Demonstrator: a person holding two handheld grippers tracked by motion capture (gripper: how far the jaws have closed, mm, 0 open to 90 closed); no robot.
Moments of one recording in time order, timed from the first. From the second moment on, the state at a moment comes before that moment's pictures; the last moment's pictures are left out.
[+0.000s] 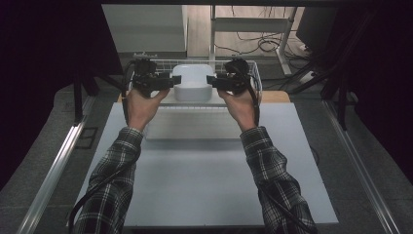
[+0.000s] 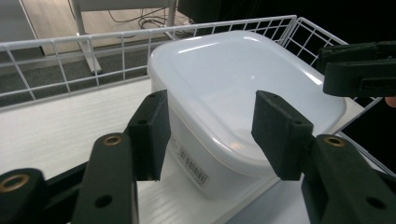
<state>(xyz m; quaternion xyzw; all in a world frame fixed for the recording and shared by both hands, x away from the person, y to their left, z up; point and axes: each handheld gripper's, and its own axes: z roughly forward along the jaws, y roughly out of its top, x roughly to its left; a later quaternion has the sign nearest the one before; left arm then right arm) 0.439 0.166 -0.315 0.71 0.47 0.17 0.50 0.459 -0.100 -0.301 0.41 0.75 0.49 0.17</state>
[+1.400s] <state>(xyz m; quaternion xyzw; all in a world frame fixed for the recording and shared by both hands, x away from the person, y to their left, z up) 0.391 0.170 -0.339 0.77 0.38 0.15 0.50 0.421 -0.107 -0.327 0.32 0.79 0.49 0.17</state>
